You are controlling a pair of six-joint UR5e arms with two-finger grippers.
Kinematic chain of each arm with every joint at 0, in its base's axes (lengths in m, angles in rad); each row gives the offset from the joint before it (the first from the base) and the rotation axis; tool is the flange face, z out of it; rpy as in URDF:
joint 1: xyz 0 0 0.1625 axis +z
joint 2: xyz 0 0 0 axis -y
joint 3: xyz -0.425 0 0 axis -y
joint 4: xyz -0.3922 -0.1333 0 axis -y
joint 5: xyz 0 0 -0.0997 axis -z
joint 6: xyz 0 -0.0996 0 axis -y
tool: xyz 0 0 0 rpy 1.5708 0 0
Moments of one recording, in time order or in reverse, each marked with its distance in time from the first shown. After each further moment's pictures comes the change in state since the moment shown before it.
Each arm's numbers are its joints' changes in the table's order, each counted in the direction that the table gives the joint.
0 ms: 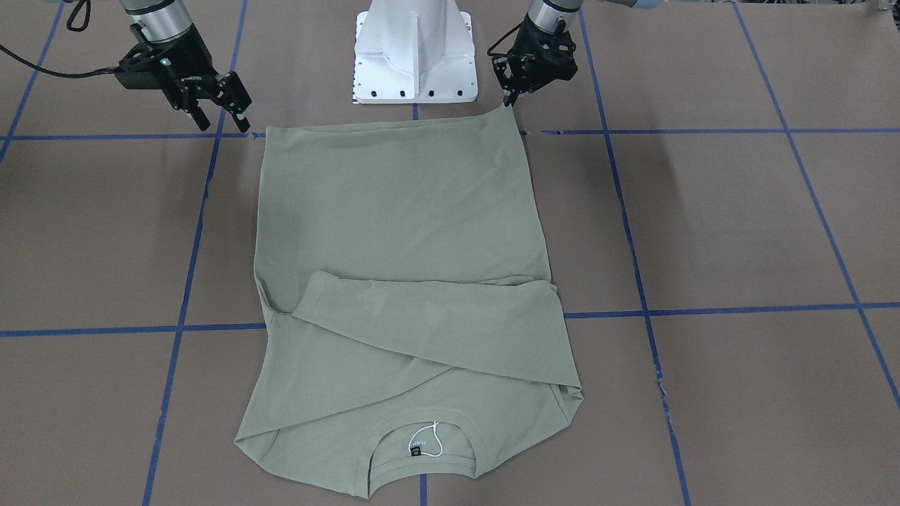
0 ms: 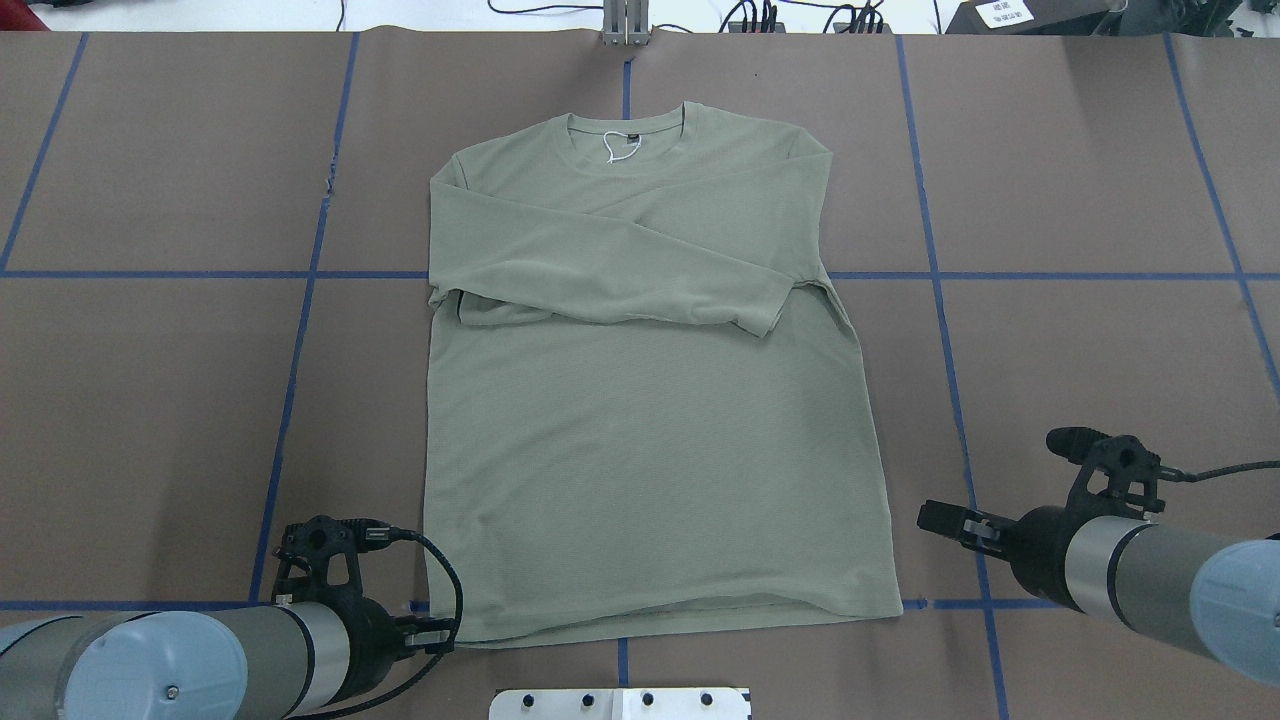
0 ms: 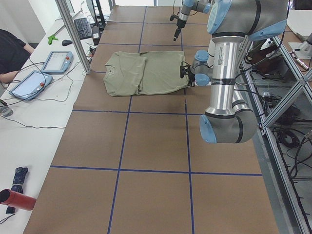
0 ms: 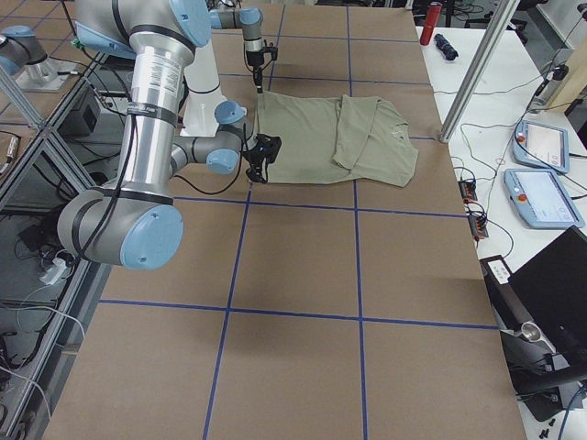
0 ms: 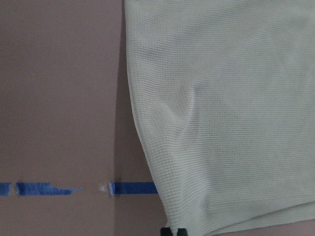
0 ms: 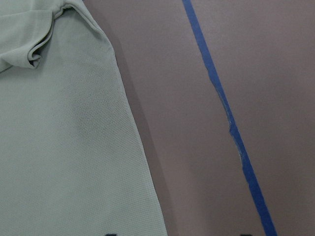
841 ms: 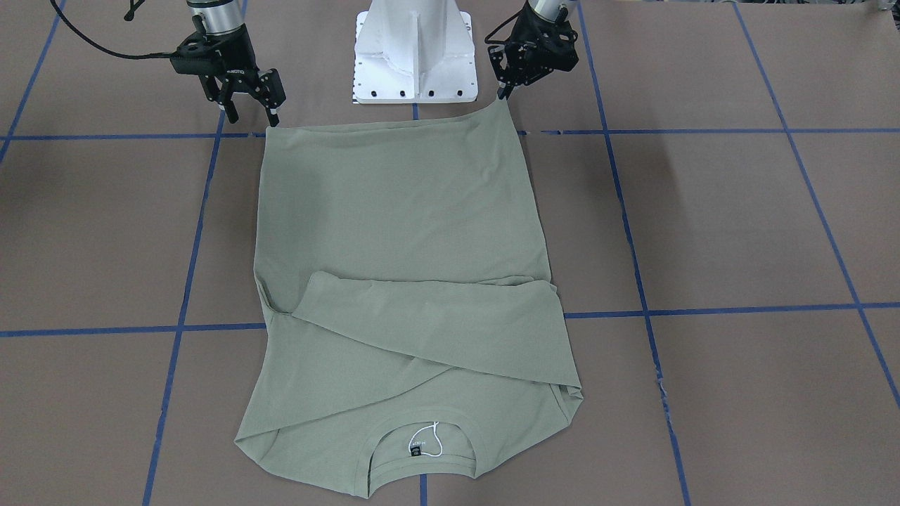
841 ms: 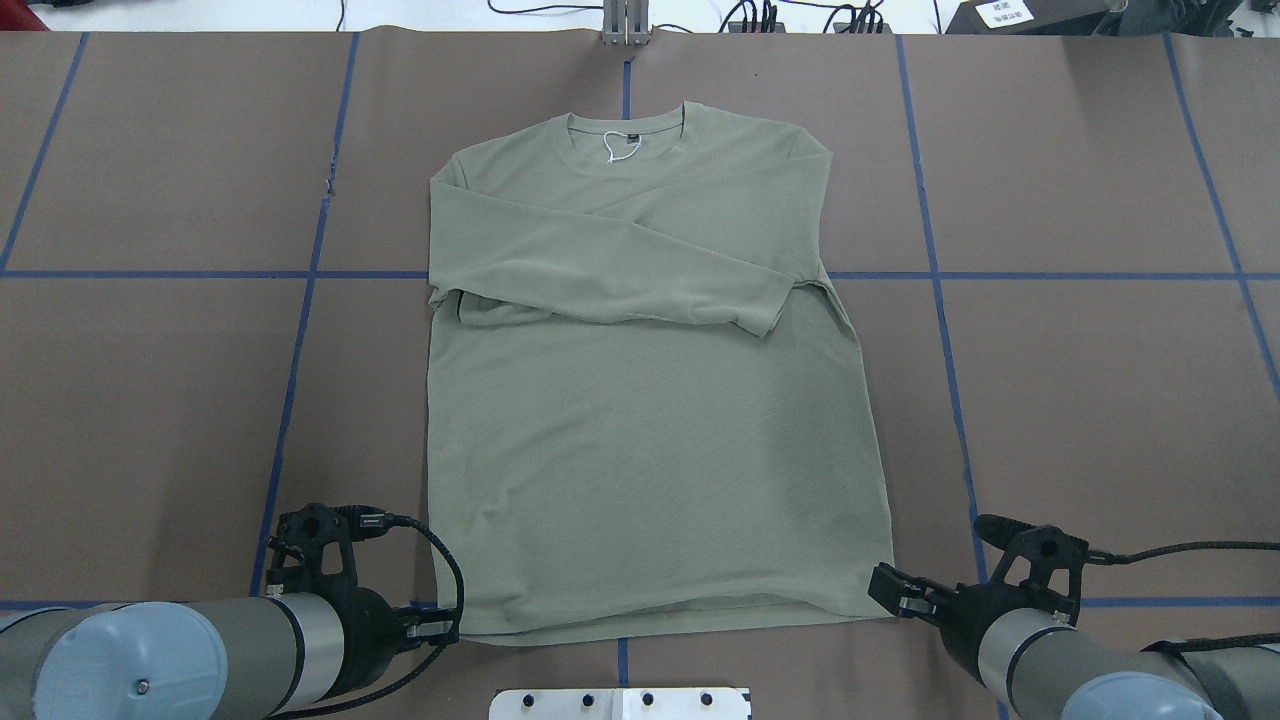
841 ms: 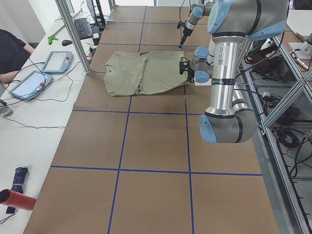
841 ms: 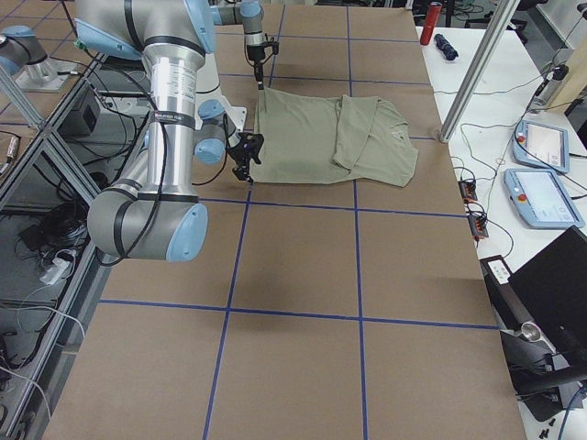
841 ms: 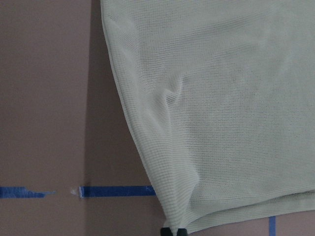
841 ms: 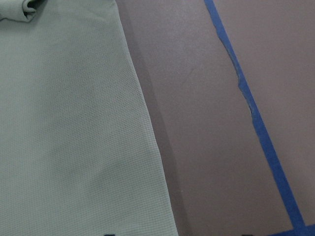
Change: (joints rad) left arm -0.012 -0.006 -0.035 -0.004 -0.005 -0.008; right arm -0.220 0.097 -0.026 -0.221 -0.251 0.103
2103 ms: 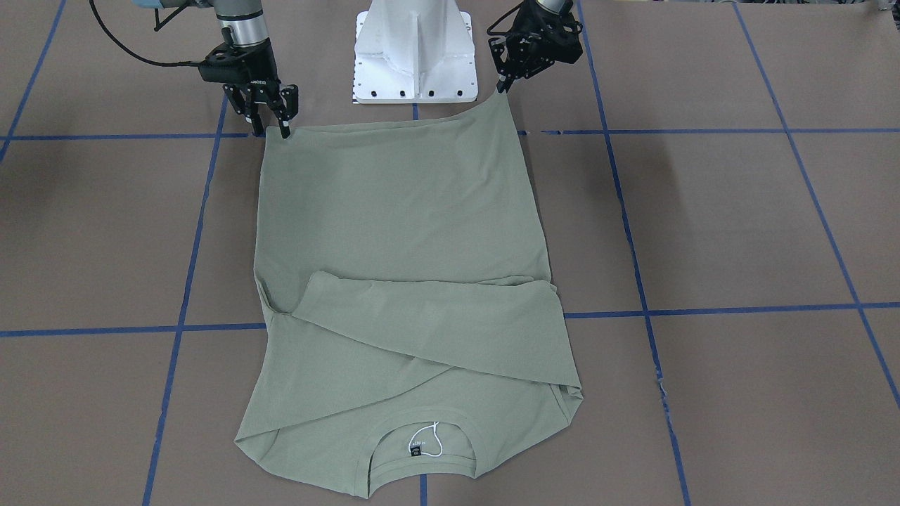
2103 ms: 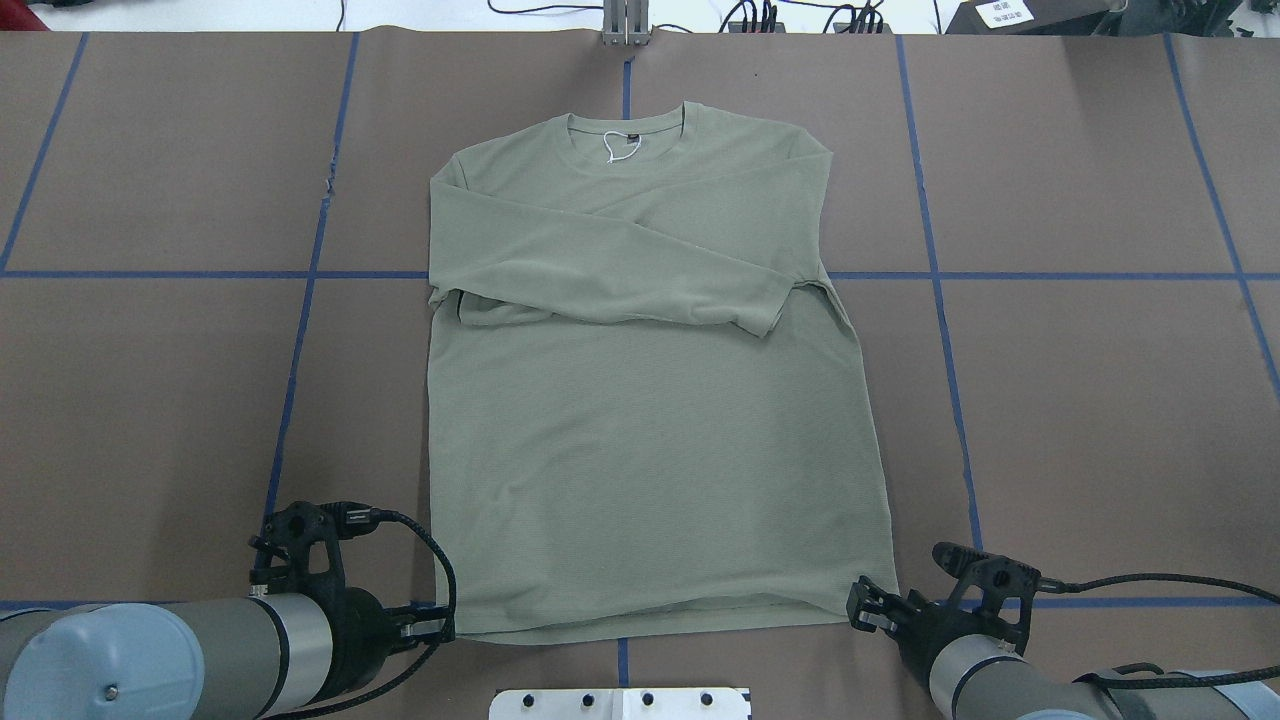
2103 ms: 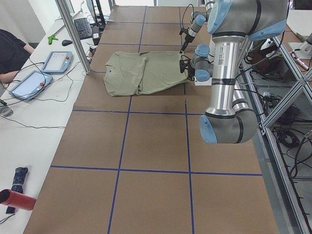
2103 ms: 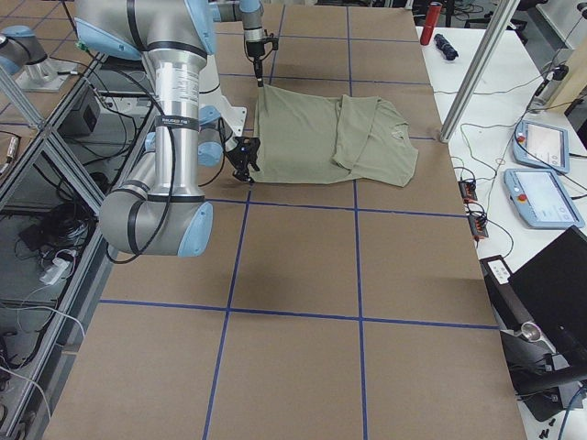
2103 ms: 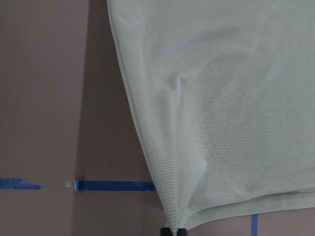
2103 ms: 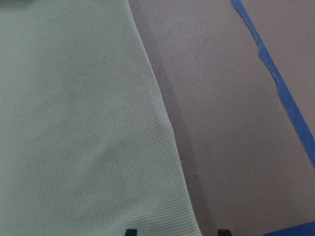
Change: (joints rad) left arm 0.000 0.010 -0.032 -0.002 0.003 -0.036; right arm -0.051 0.079 -0.093 -0.017 -0.083 0.051
